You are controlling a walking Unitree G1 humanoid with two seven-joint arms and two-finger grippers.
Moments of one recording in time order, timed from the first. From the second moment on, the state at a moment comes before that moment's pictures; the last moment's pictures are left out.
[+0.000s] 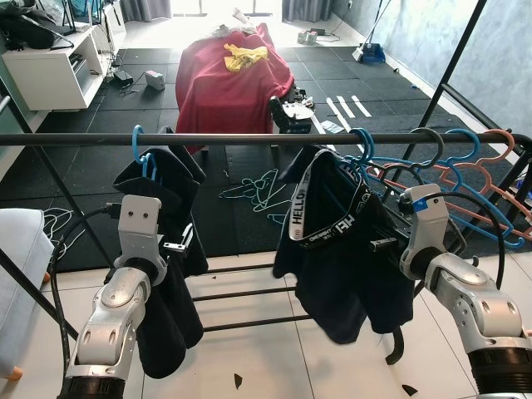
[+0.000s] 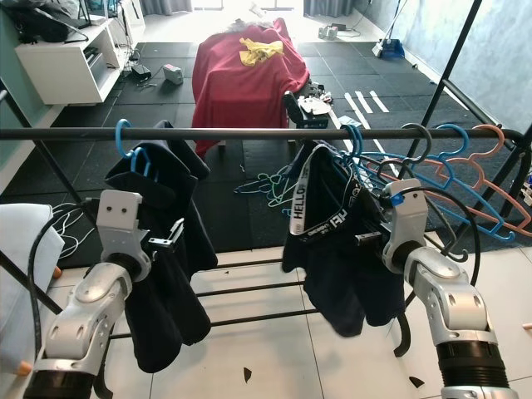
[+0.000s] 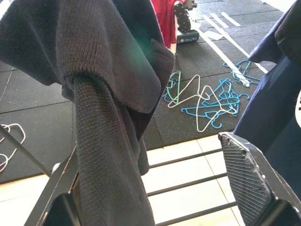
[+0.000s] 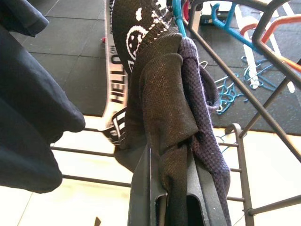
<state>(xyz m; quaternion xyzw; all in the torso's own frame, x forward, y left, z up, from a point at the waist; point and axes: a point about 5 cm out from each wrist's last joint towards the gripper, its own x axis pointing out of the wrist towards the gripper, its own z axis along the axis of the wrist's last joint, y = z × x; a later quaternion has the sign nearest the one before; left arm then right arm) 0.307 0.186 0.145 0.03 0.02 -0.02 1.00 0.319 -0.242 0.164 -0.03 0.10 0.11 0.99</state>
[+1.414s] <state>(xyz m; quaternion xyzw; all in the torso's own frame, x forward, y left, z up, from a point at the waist) 0.306 0.190 0.138 0.03 0.04 -0.02 1.00 0.269 -0.210 0.185 -0.02 0.03 0.31 0.95</state>
